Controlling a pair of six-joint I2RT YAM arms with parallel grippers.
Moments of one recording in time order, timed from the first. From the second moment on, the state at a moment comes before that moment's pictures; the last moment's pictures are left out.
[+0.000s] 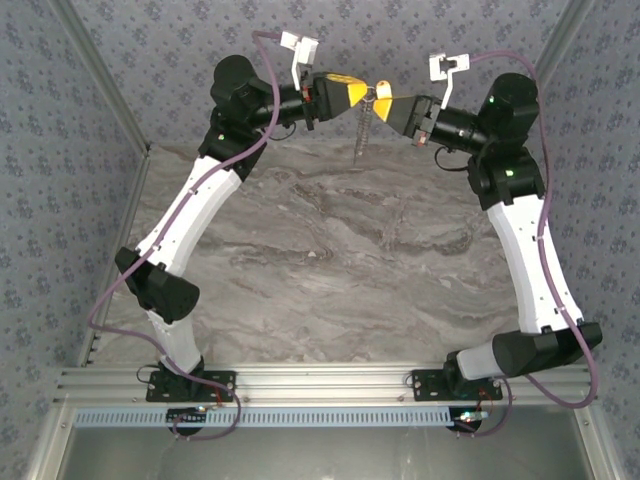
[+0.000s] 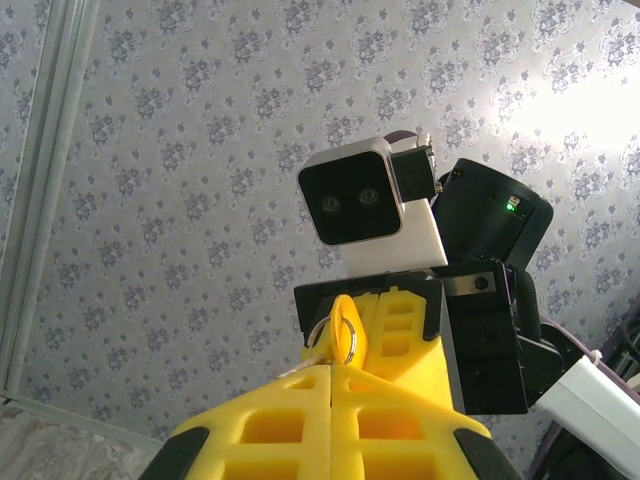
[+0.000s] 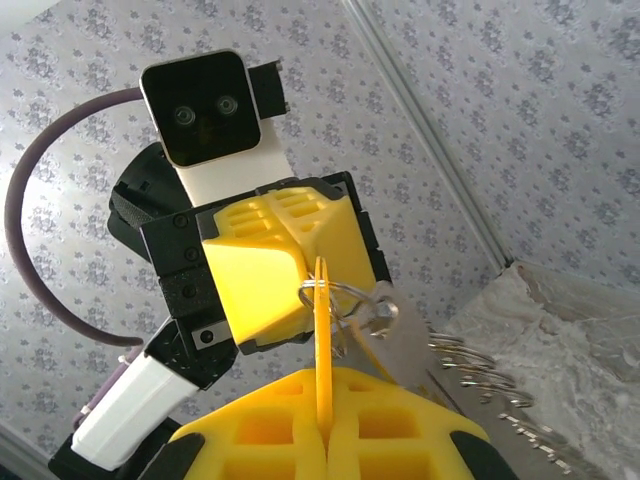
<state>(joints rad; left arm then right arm) -0.57 1.84 2.14 0.09 0.92 -0.68 0.19 1.40 1.76 -0.23 -0.97 0.66</state>
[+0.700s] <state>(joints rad) -0.58 1.84 2.14 0.09 0.92 -0.67 0.17 1.38 1.76 -0.27 -0.99 0.66</state>
